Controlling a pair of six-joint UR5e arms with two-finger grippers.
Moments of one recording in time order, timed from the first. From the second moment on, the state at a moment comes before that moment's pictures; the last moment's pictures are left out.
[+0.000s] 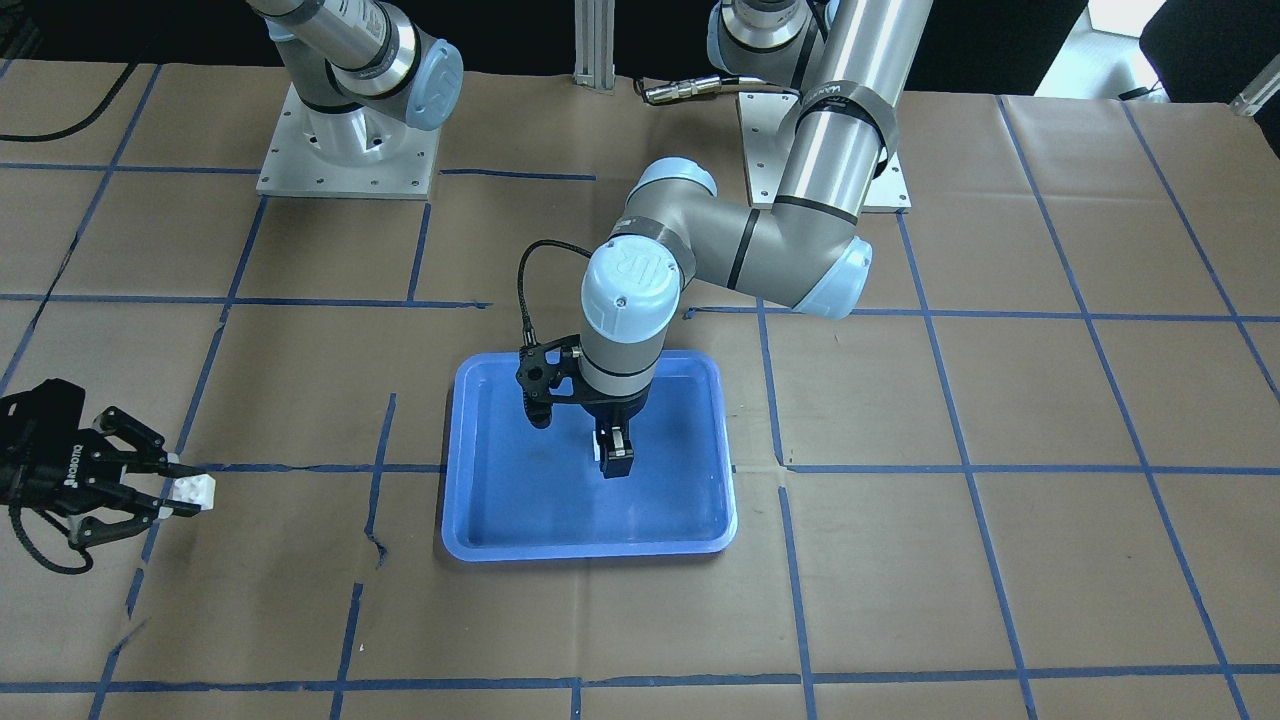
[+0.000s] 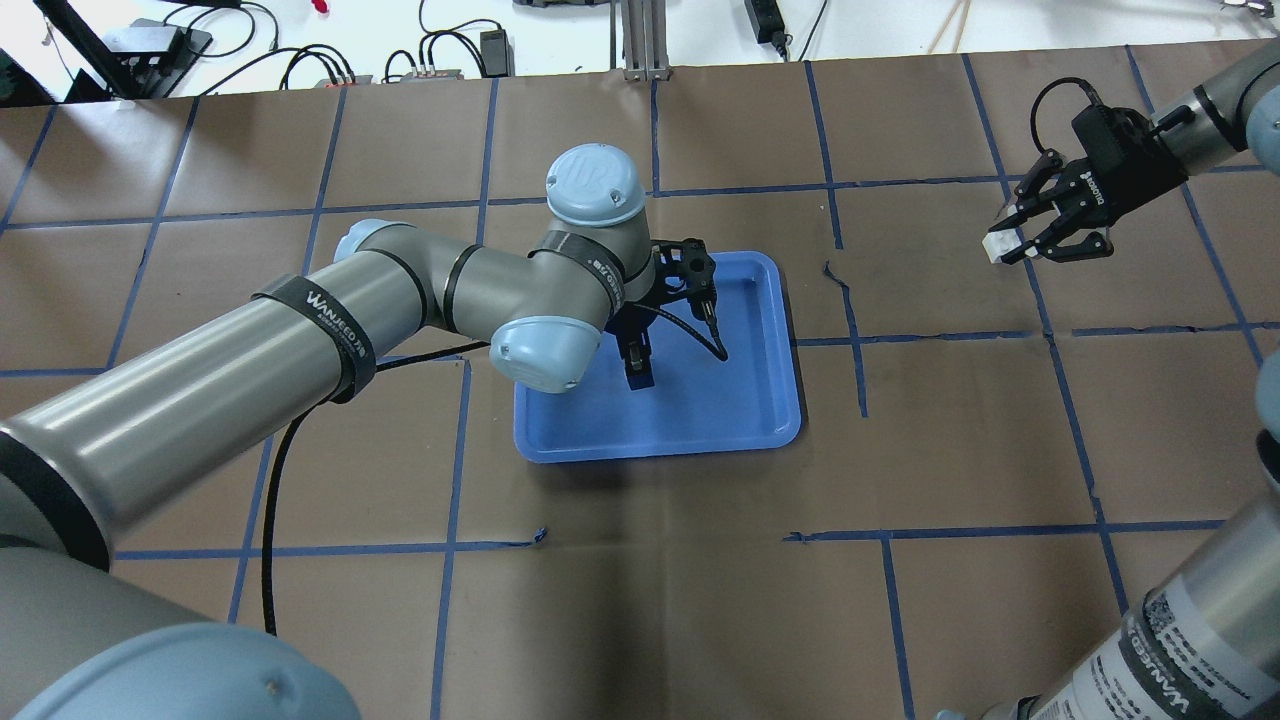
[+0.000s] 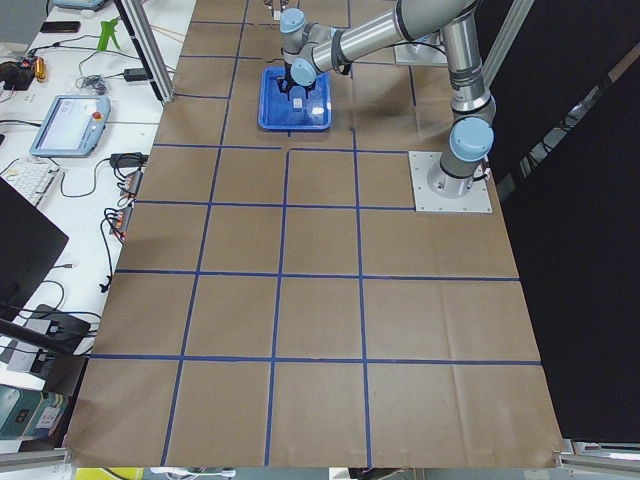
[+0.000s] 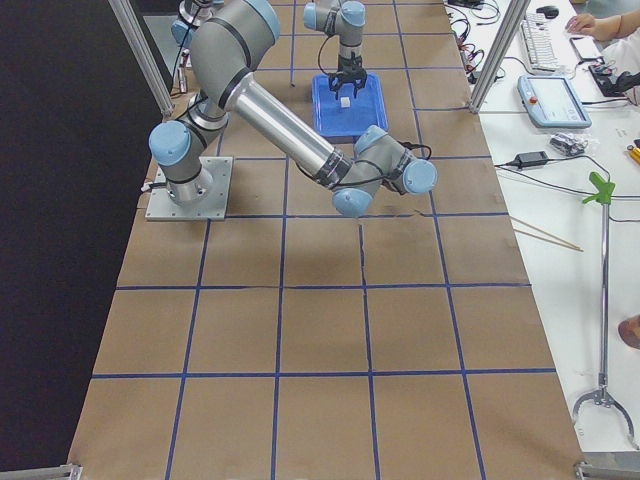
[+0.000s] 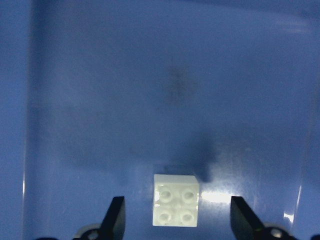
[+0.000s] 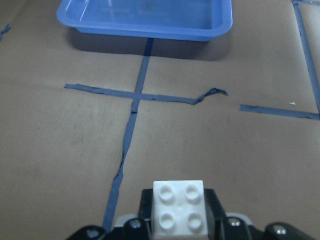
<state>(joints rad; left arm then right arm) -1.93 -2.05 -1.71 -0.93 1.52 1.06 1.09 -1.05 1.52 -1.59 -1.03 -2.33</state>
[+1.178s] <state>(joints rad) -1.79 -1.61 -1.68 -1.37 1.53 0.66 1.37 -1.22 1.92 -2.11 -0.85 -1.83</state>
